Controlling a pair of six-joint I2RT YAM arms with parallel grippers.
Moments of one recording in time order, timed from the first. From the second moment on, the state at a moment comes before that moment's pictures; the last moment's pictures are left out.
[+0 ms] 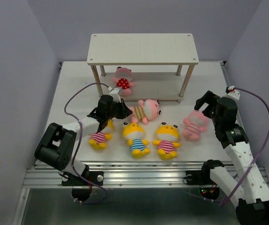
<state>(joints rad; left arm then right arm) -0.45 1.50 0.68 0.34 0.31 -0.48 0.13 0.75 0.77 -0.39 0.28 0.50</state>
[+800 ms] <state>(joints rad) -0.64 1.30 0.68 0.45 -0.06 -0.99 0.13 0.73 0.77 -0.39 0.26 0.50</state>
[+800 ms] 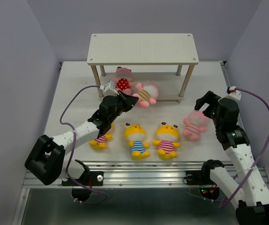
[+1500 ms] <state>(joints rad) -0.76 1.69 0.91 0.50 -0.47 -1.28 0.13 0.73 0.77 -0.39 0.25 0.50</state>
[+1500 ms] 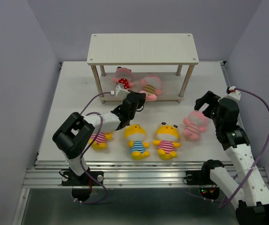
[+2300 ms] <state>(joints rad) -0.84 1.81 0.97 0.44 -0.68 -1.66 0.13 0.74 0.77 -0.39 0.23 0.50</state>
